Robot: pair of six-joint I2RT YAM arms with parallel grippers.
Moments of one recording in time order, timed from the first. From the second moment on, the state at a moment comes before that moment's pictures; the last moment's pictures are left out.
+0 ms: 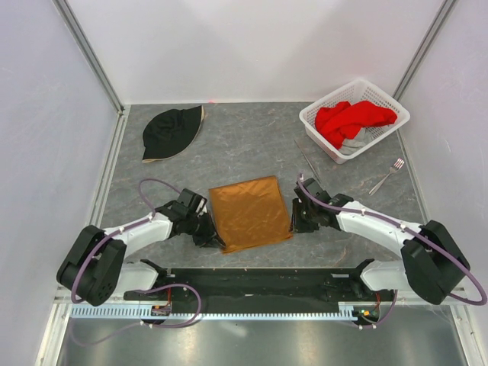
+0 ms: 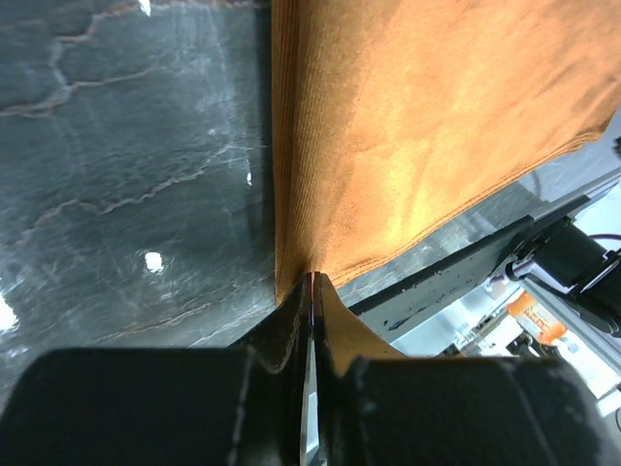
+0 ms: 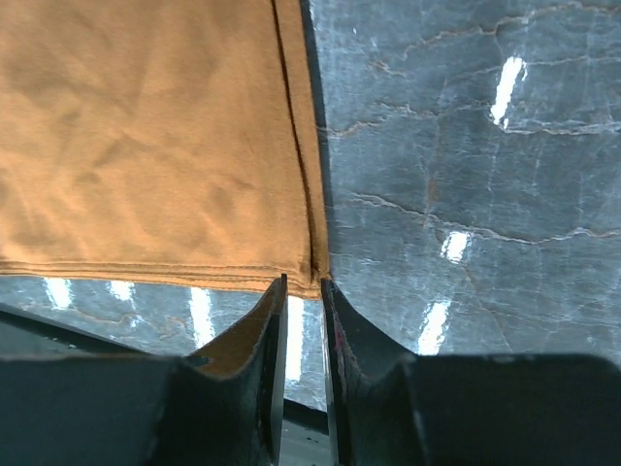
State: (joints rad) left arm -0.49 1.29 0.44 -0.31 0.47 -0.87; right arm 0.66 1.29 0.66 -0.46 -0.06 0.68
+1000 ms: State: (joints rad) left arm -0.49 1.28 0.43 -0.31 0.44 -0.87; right arm 0.67 1.33 0.71 -0.47 -0.05 0.68
